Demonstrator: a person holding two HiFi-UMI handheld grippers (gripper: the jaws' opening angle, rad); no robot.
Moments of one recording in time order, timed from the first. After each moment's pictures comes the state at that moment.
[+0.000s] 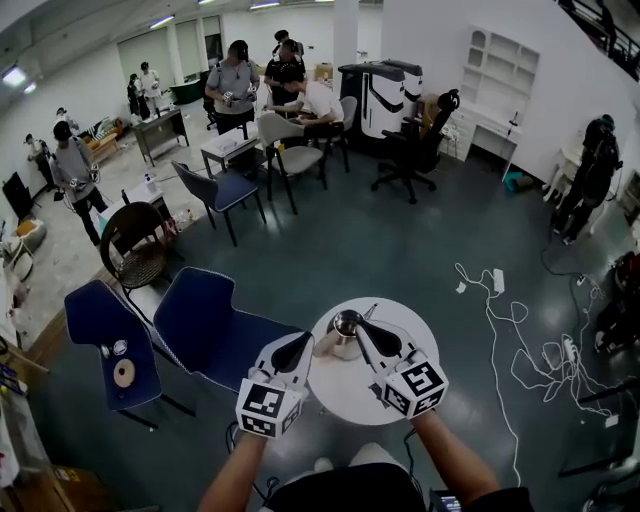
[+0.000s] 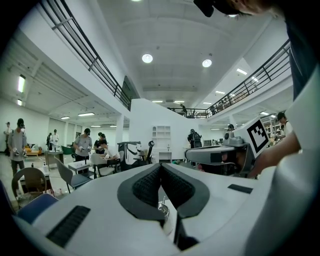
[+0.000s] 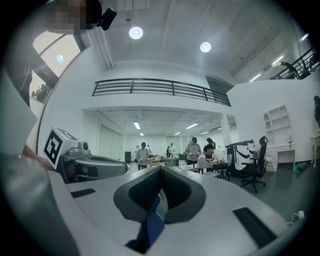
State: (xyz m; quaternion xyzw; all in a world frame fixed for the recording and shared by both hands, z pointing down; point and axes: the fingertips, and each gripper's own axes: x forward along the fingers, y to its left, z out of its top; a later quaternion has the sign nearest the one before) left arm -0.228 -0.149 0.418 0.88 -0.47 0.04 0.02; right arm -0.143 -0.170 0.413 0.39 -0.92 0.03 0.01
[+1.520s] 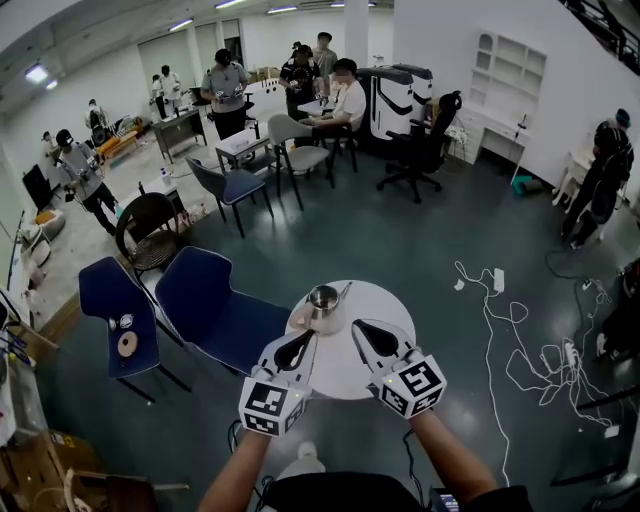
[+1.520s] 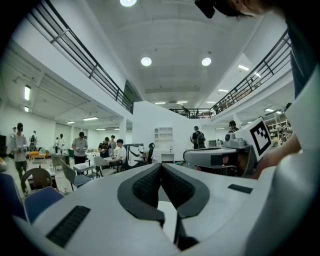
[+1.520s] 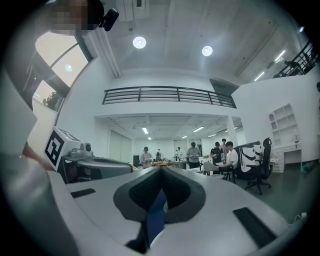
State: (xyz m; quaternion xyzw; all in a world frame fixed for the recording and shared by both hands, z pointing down) left arm -0.067 -0.002 0.396 0.86 -0.50 0.04 0.01; right arm 0.003 -0.024 0.392 0.35 -0.94 0.02 -0.02
